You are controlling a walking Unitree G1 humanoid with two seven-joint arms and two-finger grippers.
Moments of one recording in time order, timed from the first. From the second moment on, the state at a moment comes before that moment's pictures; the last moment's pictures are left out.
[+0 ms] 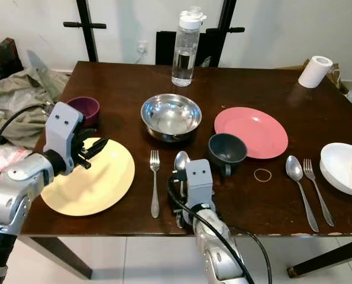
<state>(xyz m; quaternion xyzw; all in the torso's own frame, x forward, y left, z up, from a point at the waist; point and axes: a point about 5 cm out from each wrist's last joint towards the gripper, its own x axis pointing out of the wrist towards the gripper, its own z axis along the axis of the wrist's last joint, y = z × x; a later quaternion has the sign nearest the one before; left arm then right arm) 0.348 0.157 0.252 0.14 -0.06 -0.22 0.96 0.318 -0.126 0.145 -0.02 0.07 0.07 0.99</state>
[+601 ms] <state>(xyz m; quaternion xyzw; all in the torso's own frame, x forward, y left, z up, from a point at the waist) 0.346 0.160 0.248 0.13 -0.05 -0.21 0.97 0.309 -0.126 0.133 -0.03 0.12 0.07 0.99</state>
